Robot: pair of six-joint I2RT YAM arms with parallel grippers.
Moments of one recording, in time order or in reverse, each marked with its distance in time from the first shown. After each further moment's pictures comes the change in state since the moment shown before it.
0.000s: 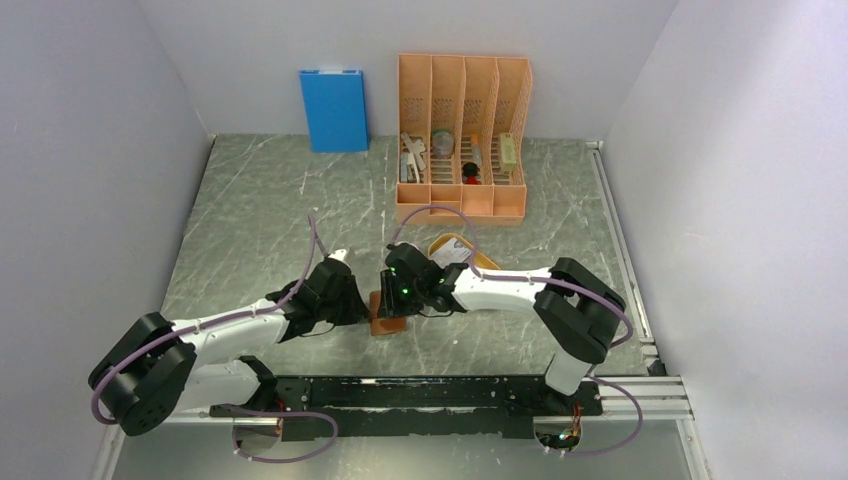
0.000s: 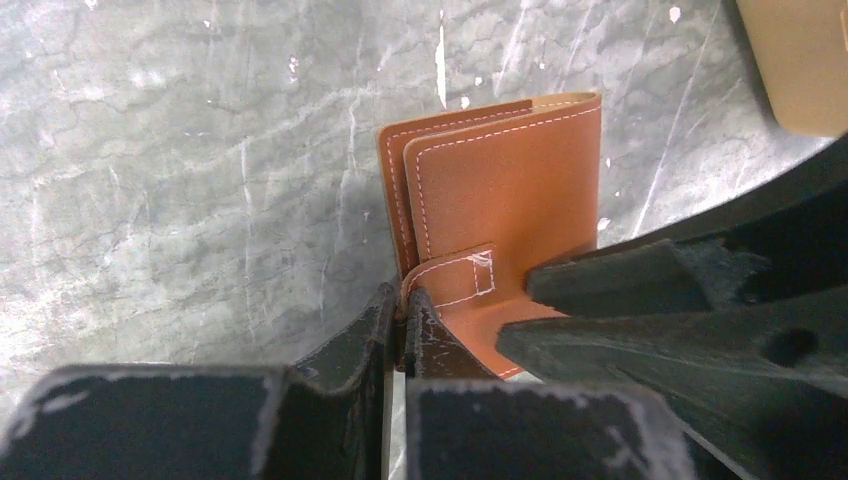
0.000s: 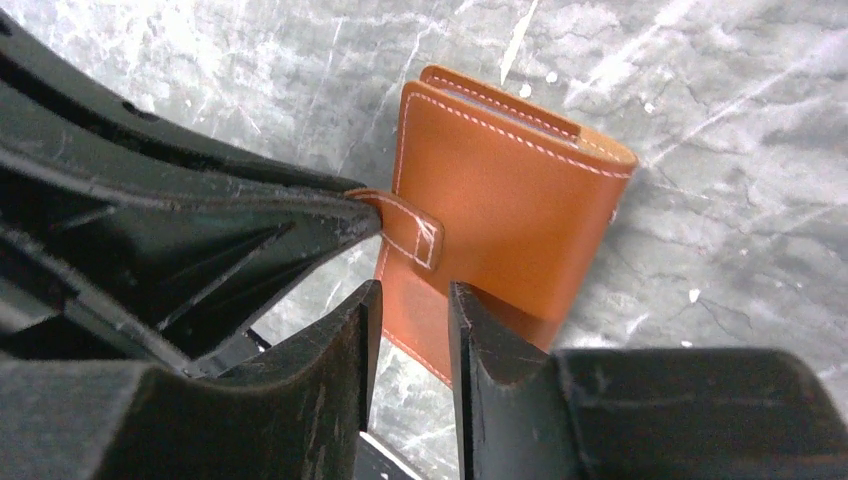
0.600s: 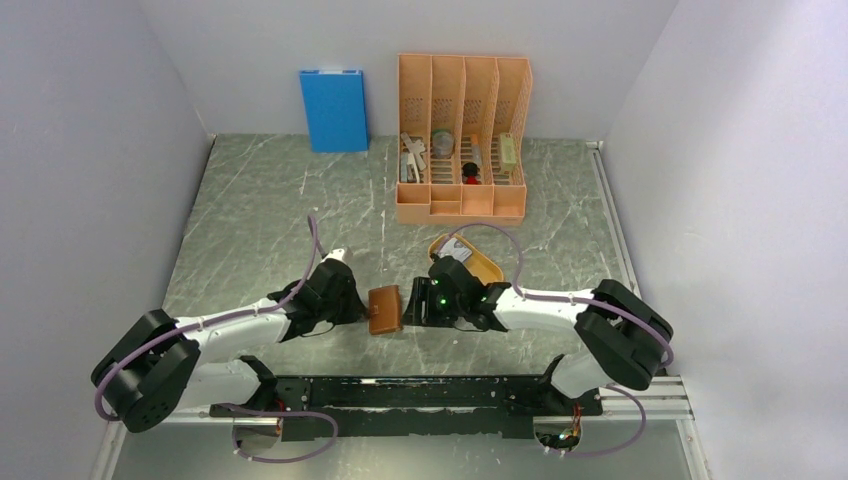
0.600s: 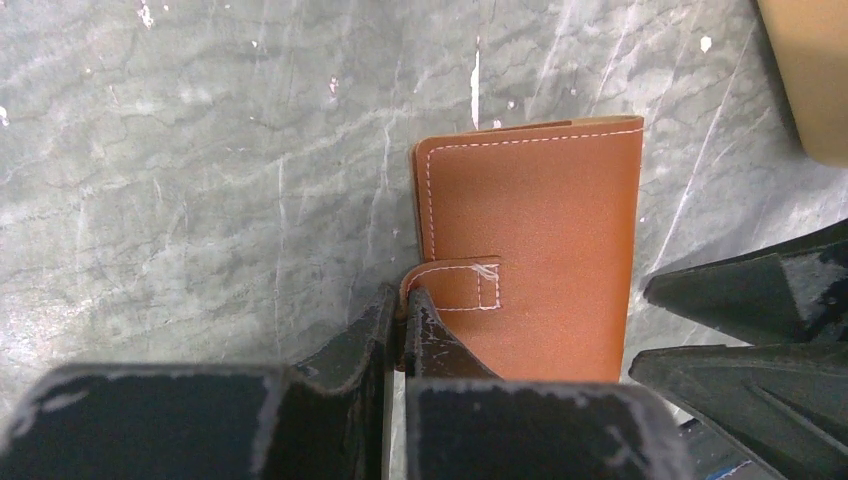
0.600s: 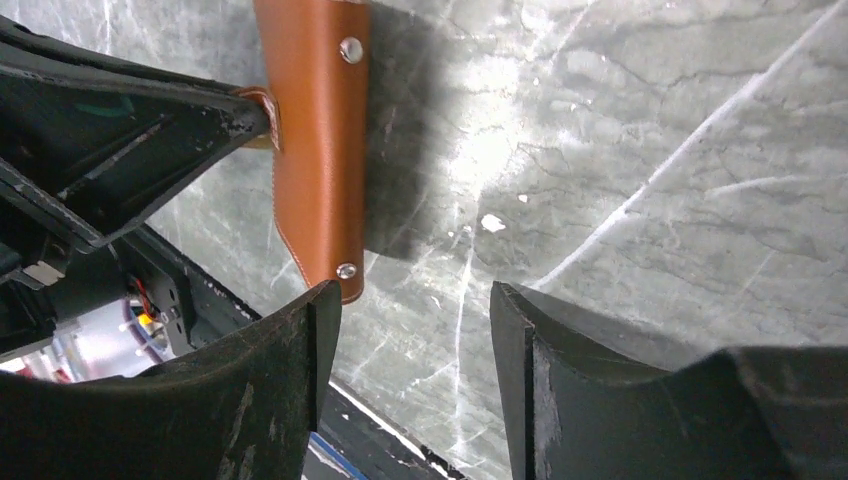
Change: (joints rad) left arm 0.000 0.022 -0.004 0.007 -0.055 -0.008; right arm -0.079 -0.263 -0.324 0.123 -0.026 0.113
